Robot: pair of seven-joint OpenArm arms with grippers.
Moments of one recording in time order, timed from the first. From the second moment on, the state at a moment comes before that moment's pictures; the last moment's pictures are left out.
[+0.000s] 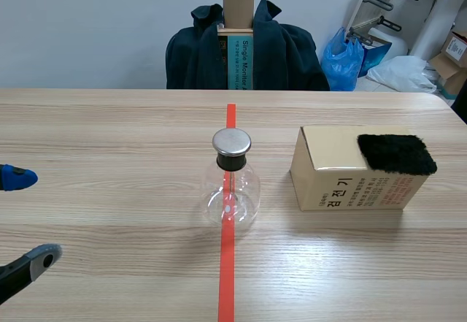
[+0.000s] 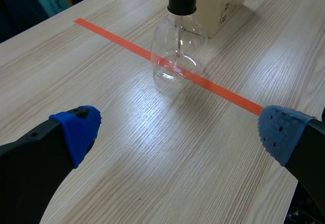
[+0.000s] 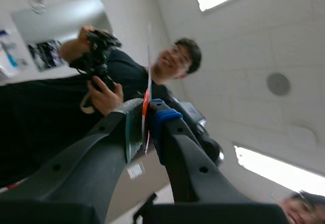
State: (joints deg) left arm 38.3 -46.8 -8.1 93.6 -10.6 -45.1 -32.0; right arm -19.6 27.0 18.8 97.3 -57.4 -38.3 2.8
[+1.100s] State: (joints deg) left arm 38.3 -46.8 -8.1 93.6 -10.6 -45.1 -31.7; right arm -15.1 18.1 11.1 65.0 -62.3 -27.7 33.7
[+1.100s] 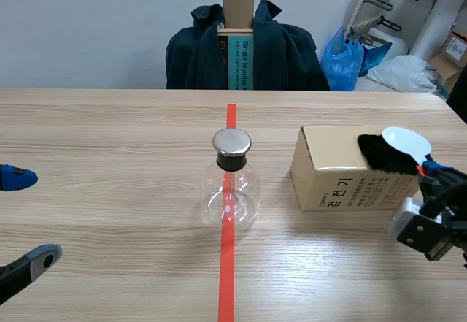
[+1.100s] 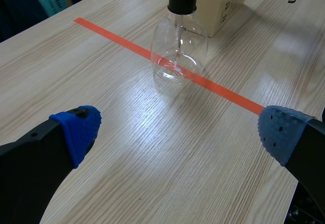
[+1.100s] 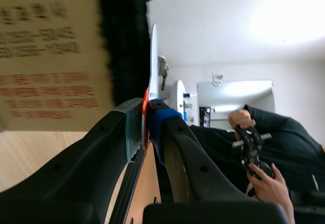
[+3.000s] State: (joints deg) left arm 38.3 -46.7 -8.1 93.6 -10.6 -45.1 -31.6; right arm -18.1 16.9 8.7 65.6 -67.0 -31.2 29.4
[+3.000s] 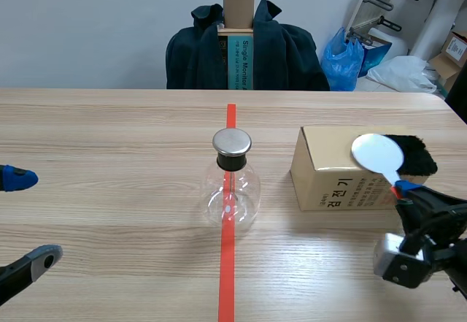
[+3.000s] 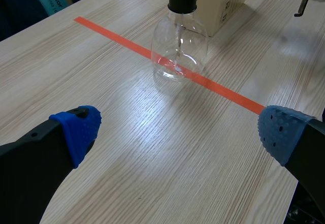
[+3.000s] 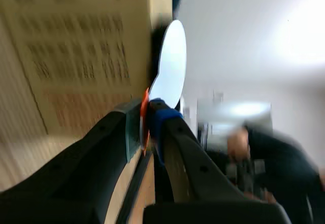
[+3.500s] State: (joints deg) left arm 38.1 -45.5 -8.1 93.6 -10.6 -45.1 -31.6; right arm -18.0 17.5 9.5 65.7 -67.4 -29.1 29.6
